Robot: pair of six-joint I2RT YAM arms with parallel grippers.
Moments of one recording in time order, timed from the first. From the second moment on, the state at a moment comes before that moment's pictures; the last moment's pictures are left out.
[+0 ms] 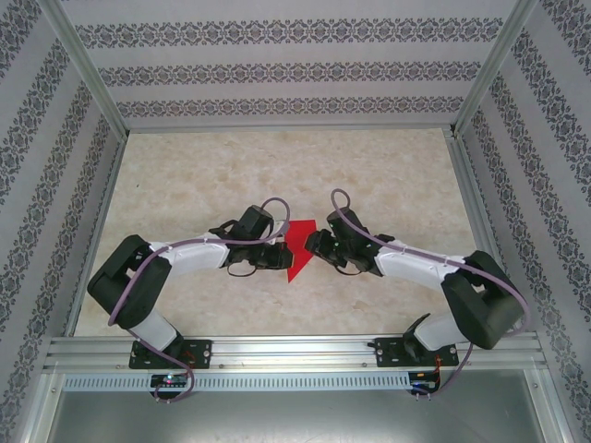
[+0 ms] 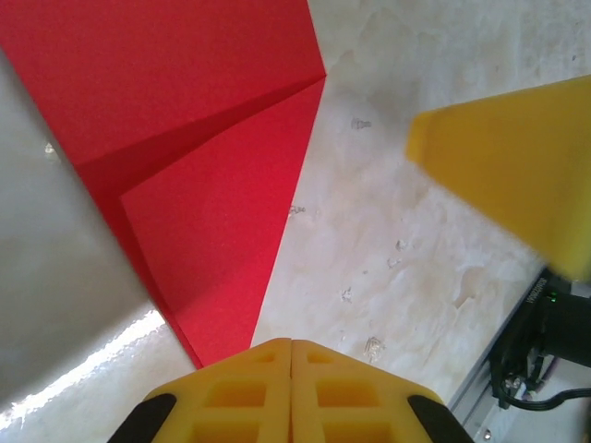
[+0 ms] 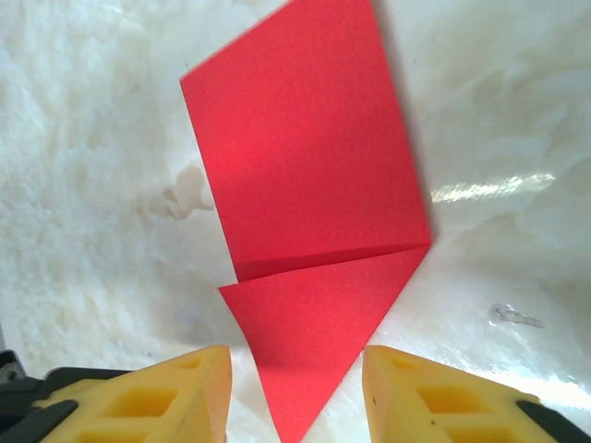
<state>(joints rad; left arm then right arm) -0.68 1.61 0.80 -0.14 0.51 -0.64 0.66 1.42 0.66 -0.10 -0.16 1.02</state>
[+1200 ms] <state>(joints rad) -0.72 1.68 0.84 -0.12 0.23 -0.68 0.61 1.61 0.65 0.08 -0.27 1.05</state>
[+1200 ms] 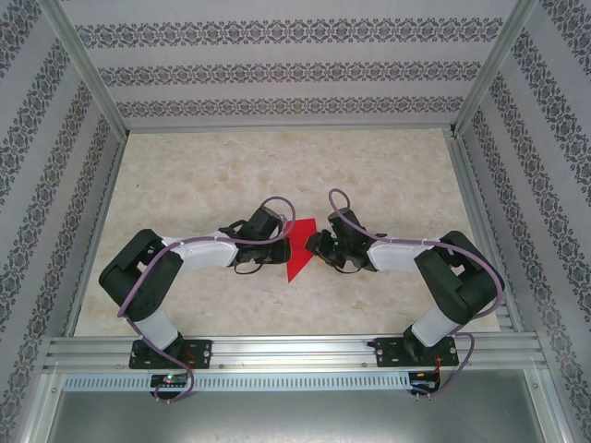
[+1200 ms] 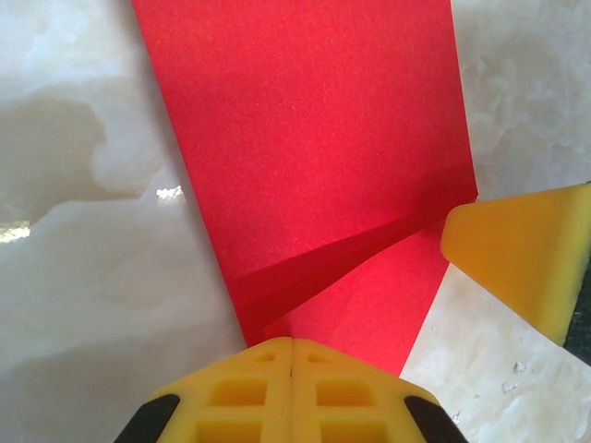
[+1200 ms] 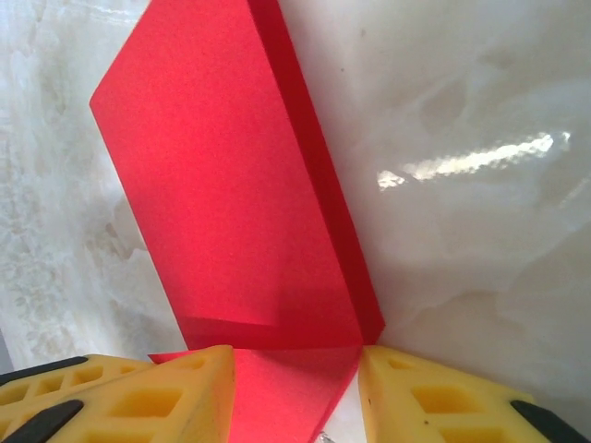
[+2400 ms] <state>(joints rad) -0.64 1.45 0.86 -0.31 0.14 -0.64 0.58 1.33 0.67 0.04 -0.27 0.92</state>
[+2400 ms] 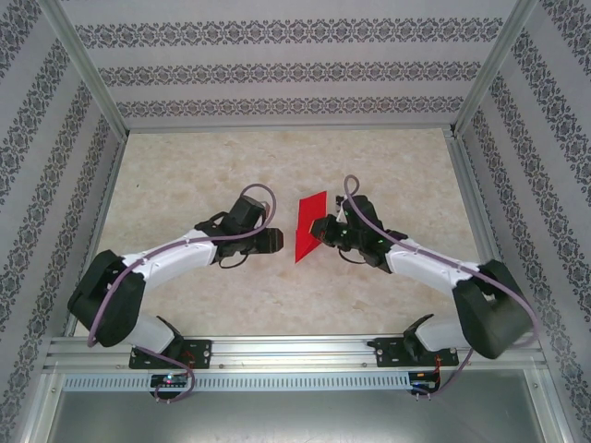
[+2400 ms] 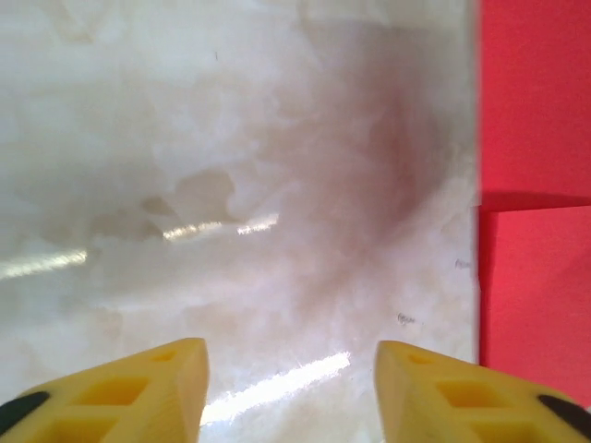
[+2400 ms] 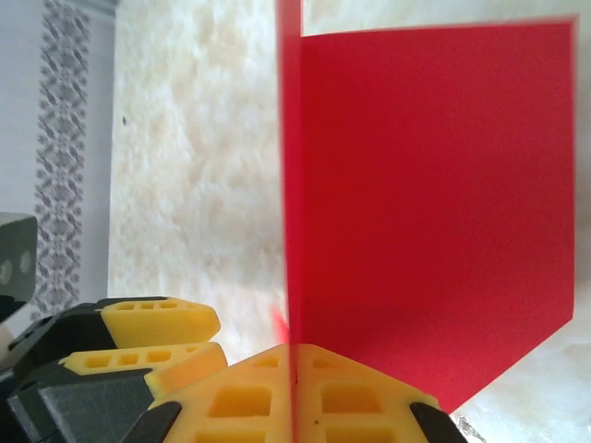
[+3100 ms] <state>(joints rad) -0.66 1.48 0.70 0.05 0.32 -0.30 0.69 1.48 0.68 0.01 -0.04 1.25</state>
